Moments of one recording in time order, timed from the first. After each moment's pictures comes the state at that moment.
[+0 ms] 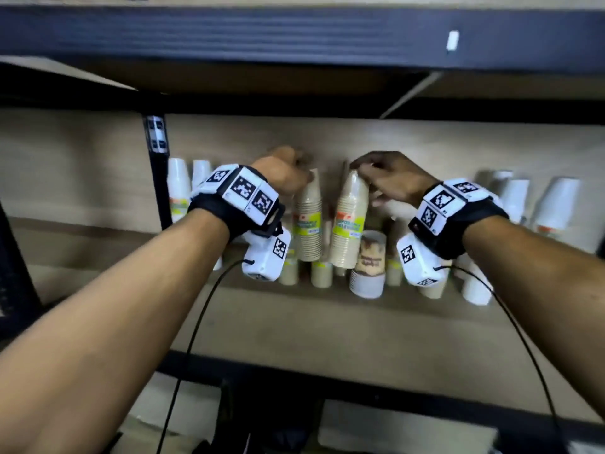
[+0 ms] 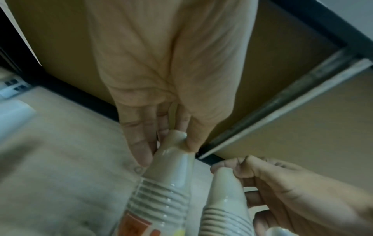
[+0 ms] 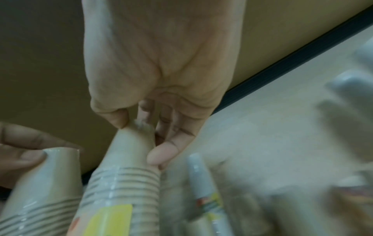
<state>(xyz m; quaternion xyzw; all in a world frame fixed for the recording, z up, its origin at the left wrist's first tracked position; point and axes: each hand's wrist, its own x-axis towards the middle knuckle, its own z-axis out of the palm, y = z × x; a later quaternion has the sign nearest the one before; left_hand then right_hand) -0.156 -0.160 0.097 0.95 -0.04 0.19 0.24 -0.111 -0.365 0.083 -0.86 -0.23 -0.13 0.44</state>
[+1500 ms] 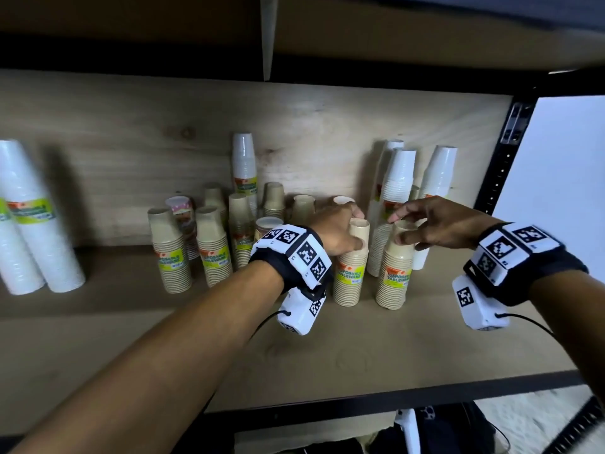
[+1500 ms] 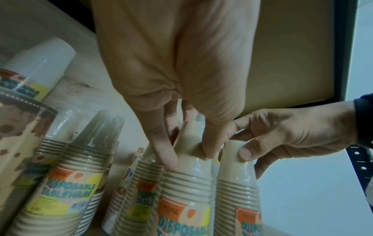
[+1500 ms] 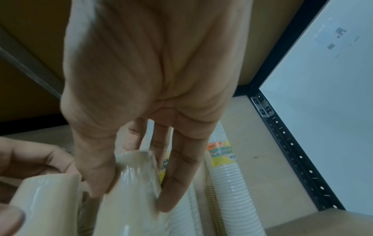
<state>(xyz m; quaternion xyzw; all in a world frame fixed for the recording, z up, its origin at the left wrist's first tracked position) -0.080 -0.395 -0.007 0.93 -0.26 0.04 0.25 -0.115 -0.603 0.018 -0.94 -0.05 0.00 0.34</state>
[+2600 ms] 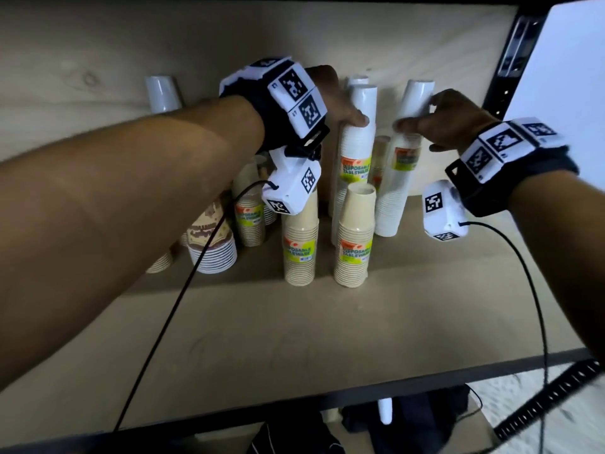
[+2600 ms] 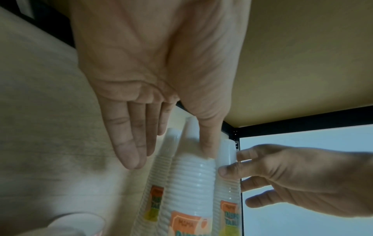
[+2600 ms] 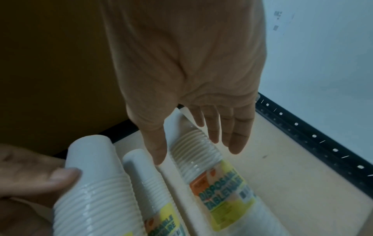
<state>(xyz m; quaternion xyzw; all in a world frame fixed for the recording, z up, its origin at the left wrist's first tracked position) -0.020 -0.486 0.094 0.96 -0.19 0.09 0.18 -0.037 -0.674 0.056 -0.90 0.15 -0.19 0.37</state>
